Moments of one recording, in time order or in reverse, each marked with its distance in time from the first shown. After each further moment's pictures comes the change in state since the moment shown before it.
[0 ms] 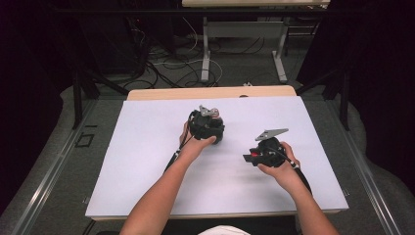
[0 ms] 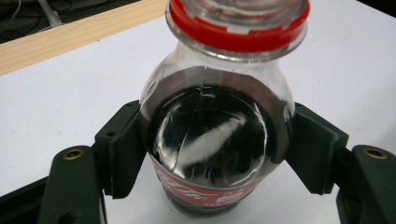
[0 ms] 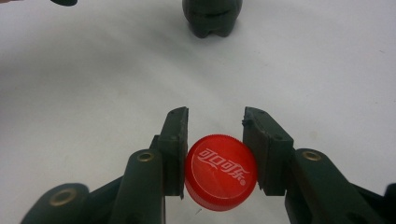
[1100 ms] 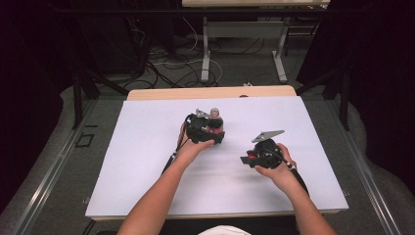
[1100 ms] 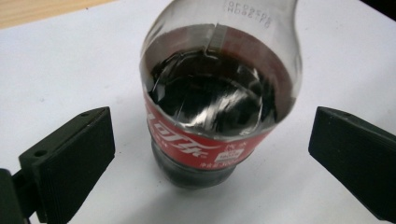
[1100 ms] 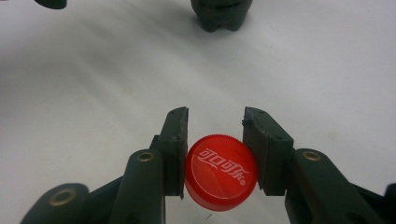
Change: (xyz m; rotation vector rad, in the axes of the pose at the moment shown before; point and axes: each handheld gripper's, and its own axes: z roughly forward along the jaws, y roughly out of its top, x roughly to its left) left arm 0.006 -0.011 -0.008 0.044 -0.057 -0.074; right arm 0.004 -0.002 0.010 0.021 0.016 -0.001
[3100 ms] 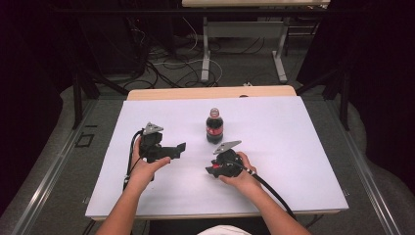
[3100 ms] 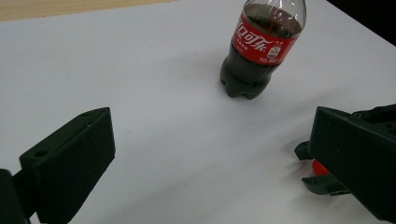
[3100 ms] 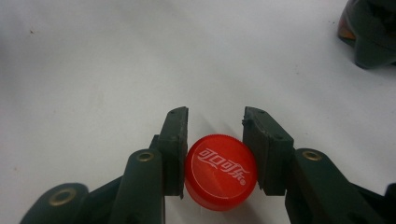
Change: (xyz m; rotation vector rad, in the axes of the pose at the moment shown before) left arm 0.038 -0.058 -0.130 -0.068 0.064 -0.099; right arm 0.068 0.014 0.089 0.010 0.140 -0.085
